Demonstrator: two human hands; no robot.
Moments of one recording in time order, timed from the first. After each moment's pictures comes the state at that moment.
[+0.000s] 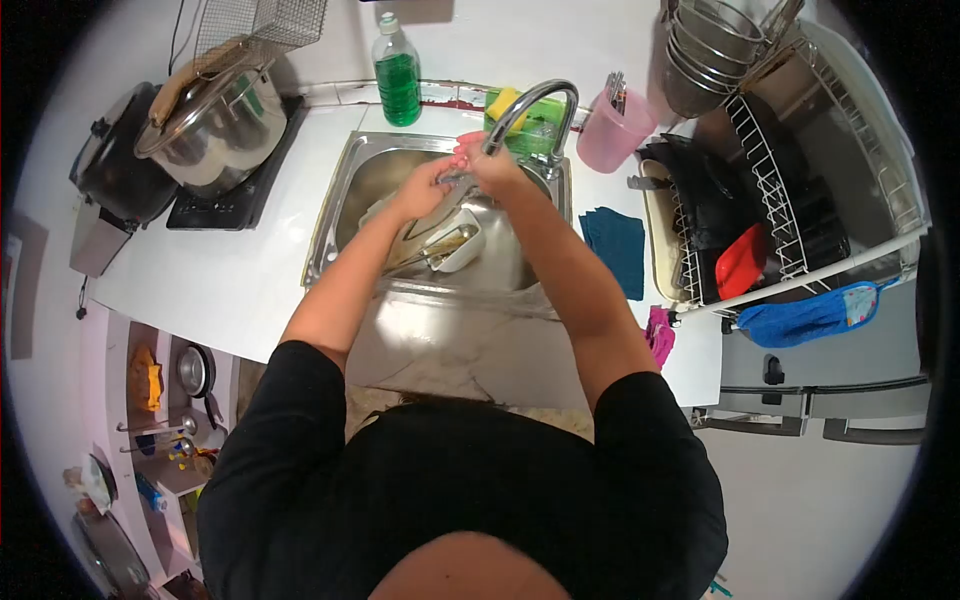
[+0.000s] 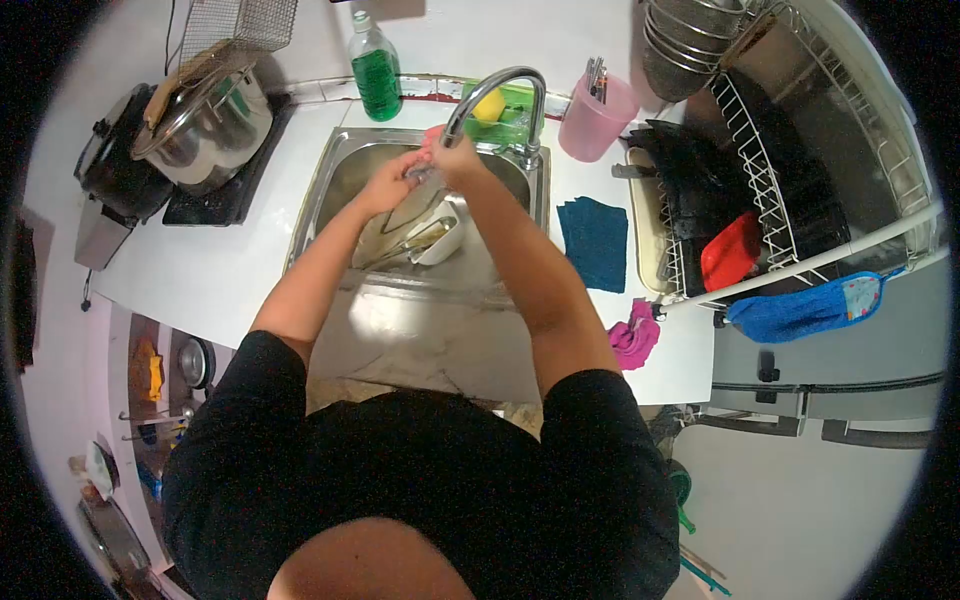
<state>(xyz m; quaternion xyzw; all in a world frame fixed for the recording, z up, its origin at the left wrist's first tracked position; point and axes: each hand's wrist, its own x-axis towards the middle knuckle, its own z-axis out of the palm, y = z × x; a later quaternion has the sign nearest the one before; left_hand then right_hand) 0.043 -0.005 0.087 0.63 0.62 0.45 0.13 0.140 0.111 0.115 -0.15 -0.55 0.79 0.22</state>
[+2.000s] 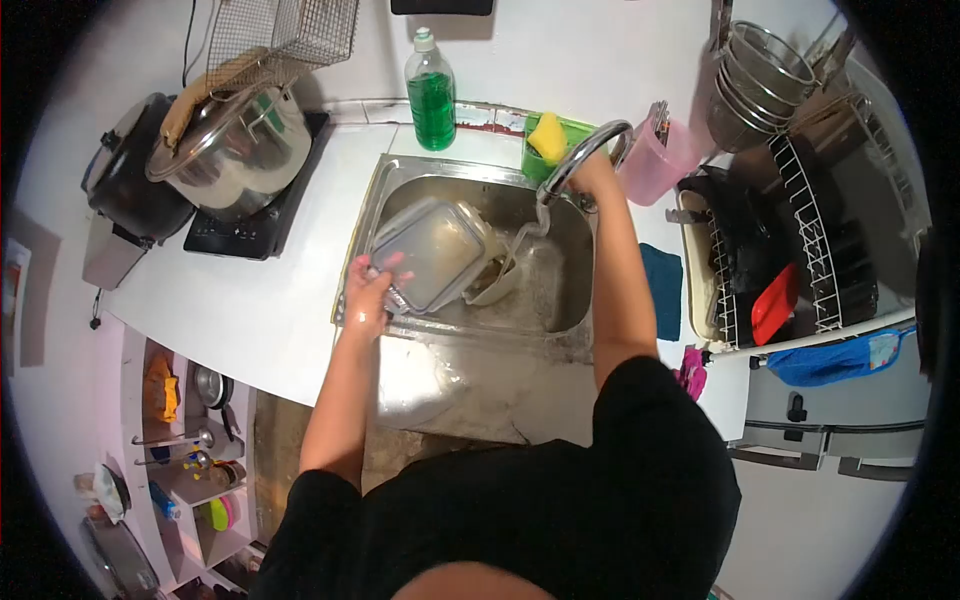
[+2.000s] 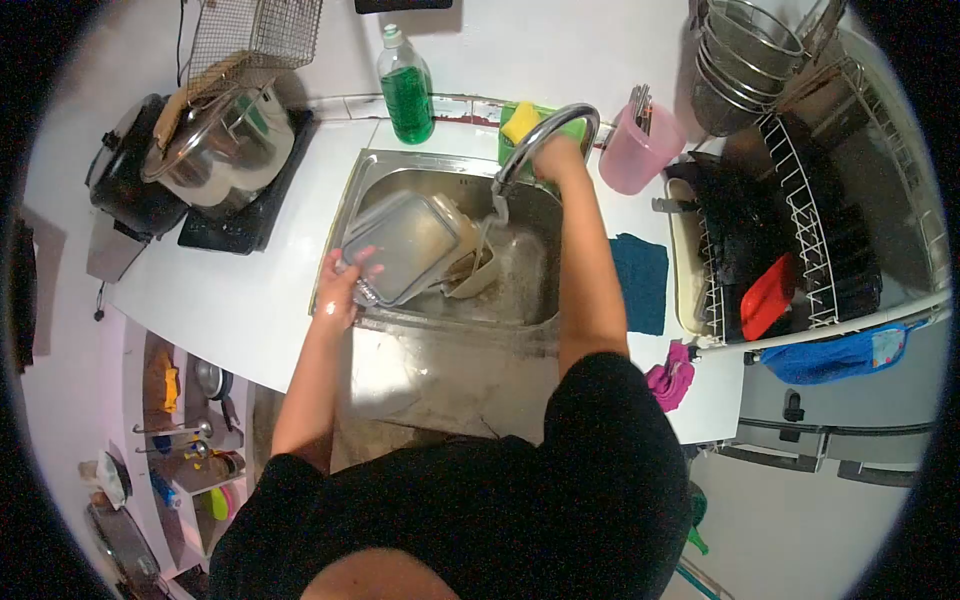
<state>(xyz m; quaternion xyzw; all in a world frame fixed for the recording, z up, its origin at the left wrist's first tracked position) 0.035 -0.151 0.074 0.08 0.51 0.78 0.36 0.164 0.251 0.115 -0.27 -0.96 0.06 0.04</state>
